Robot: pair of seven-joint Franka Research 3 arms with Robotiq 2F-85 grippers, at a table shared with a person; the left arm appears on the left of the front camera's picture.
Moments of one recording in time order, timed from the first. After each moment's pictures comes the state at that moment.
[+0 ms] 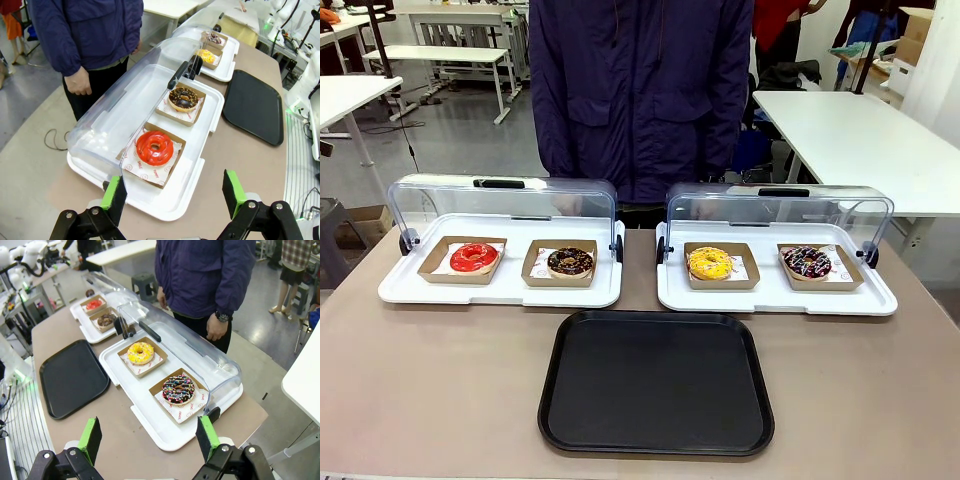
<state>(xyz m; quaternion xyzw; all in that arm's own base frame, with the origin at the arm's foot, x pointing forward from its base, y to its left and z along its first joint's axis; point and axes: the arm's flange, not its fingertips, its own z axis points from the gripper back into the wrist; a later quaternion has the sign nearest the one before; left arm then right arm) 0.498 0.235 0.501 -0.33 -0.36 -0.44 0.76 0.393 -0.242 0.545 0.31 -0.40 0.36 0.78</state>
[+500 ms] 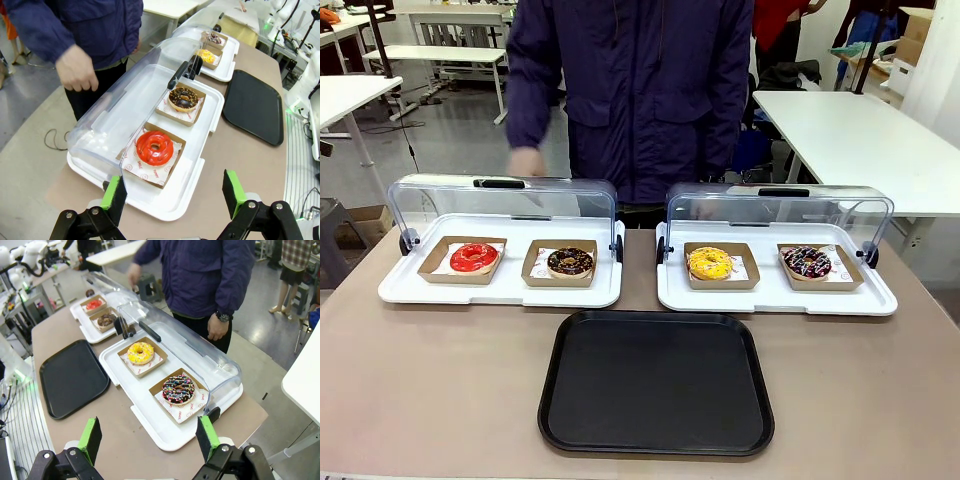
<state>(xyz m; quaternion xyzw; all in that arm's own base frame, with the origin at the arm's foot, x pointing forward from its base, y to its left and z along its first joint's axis) 0.498 0.235 0.501 -0.33 -0.36 -0.44 0.76 0.393 -0.242 0.545 0.31 -0.40 0.36 0.78</state>
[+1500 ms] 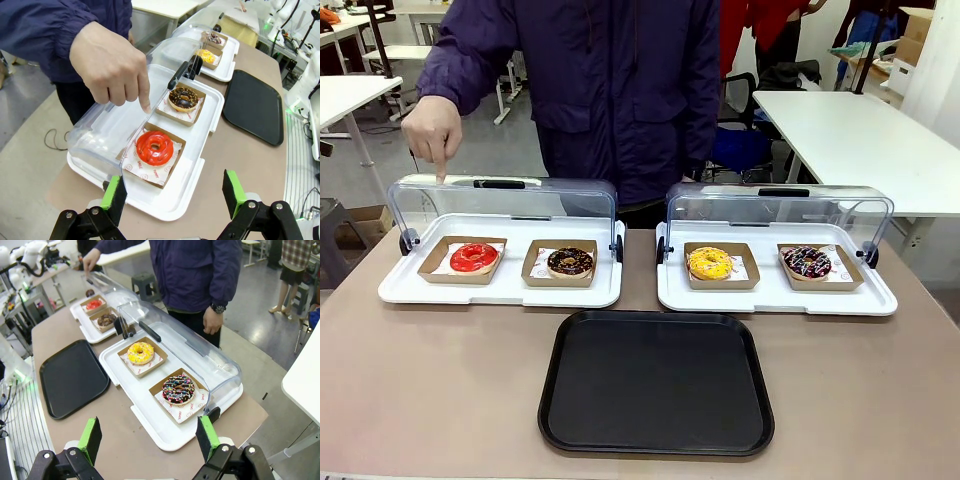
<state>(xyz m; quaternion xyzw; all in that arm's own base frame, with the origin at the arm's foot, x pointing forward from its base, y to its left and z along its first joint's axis) 0.498 0.235 0.501 -0.33 -0.36 -0.44 0.76 0.393 -0.242 0.545 0.31 -0.40 0.36 0.78</state>
